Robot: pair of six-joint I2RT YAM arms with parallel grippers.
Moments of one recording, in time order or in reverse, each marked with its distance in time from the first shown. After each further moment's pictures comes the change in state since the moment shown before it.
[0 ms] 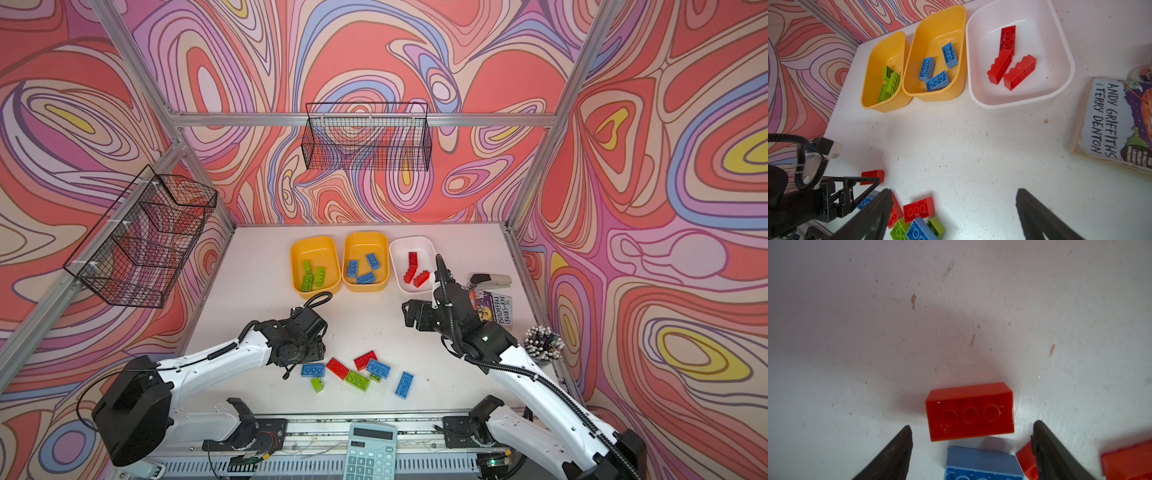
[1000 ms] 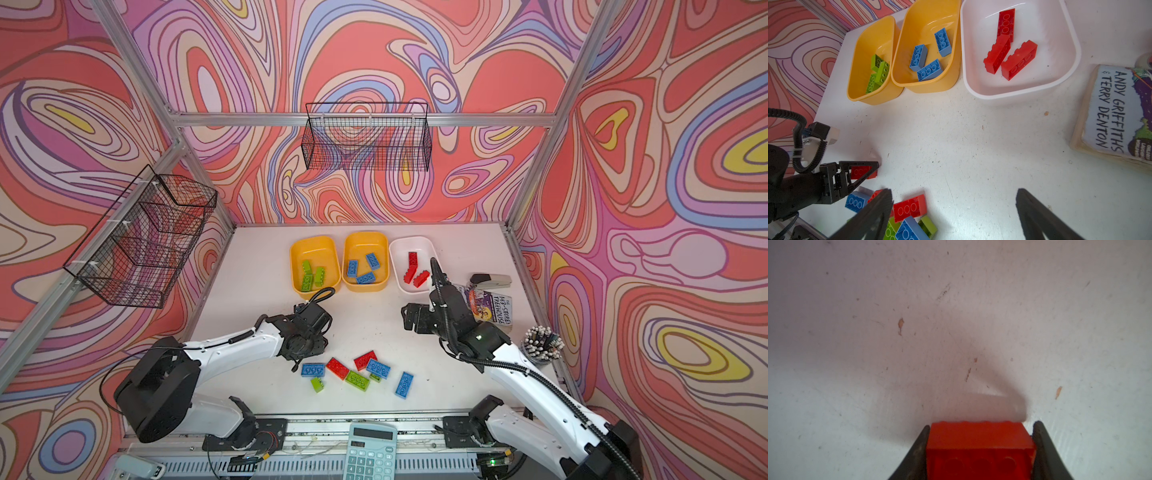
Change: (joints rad) left arm 0.044 0.124 0.022 0.107 0.000 -0.023; right arm 0.000 0.035 -0.043 0.031 -0.002 -0.009
